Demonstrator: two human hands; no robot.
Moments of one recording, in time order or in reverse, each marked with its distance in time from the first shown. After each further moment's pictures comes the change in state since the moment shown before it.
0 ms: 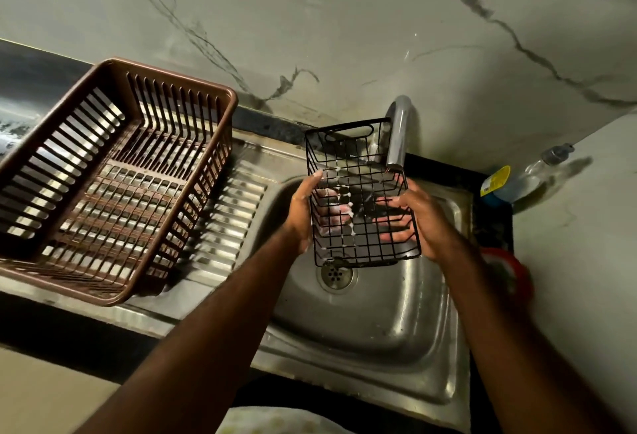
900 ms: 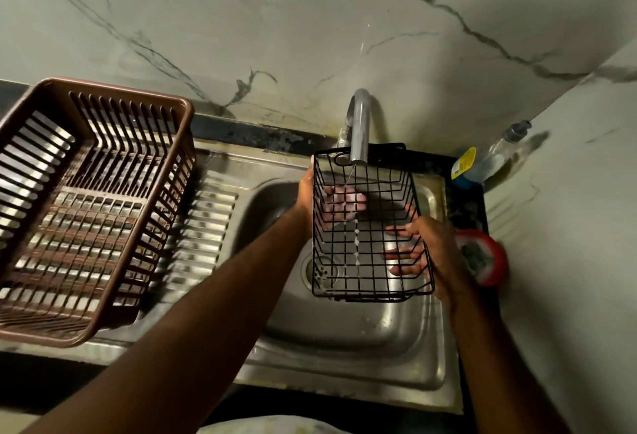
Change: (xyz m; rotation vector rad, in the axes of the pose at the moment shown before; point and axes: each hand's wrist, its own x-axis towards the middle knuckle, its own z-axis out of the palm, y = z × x) left_hand 0.048 0.003 0.057 0.037 -0.137 -0.242; right_hand -0.069 0.021 -0.025 0.032 0.277 0.108
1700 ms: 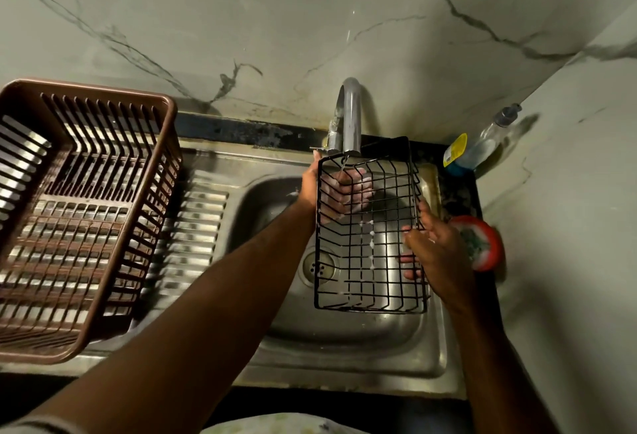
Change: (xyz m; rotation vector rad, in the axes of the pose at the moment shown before) left_hand 0.021 -0.001 0.009 -0.177 -0.227 -0.138; right_hand -0.048 0.004 0.012 -0.435 0.265 -0.218
